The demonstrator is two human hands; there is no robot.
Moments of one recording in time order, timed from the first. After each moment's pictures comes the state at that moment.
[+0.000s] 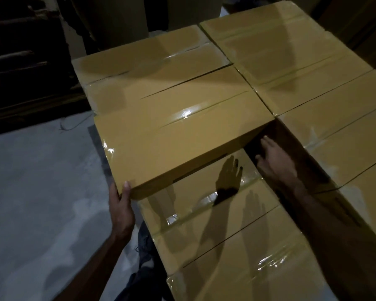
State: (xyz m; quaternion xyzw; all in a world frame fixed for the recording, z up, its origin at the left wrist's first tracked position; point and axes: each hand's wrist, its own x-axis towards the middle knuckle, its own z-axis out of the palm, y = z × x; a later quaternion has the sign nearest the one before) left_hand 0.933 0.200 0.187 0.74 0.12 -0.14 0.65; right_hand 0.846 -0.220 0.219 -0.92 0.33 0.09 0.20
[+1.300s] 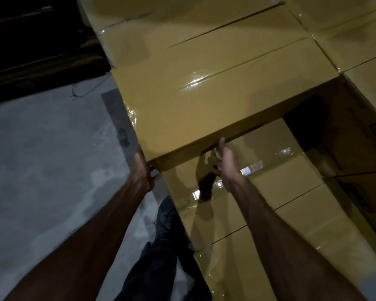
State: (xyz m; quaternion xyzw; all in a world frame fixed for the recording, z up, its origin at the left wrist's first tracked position) left_hand 1.000 0.216 0.103 0.59 0.35 -0.32 0.66; right_hand 0.905 0.015 0.098 -0.50 0.49 0.02 0.71
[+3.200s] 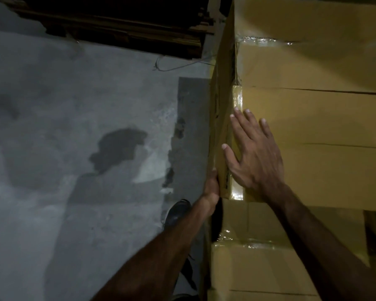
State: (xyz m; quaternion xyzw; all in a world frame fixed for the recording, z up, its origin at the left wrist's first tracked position) left_hand 1.003 0.204 0.033 0.58 0.28 -0.31 0.70; right_hand 1.066 0.107 0.184 -0.99 -0.12 -0.01 0.07
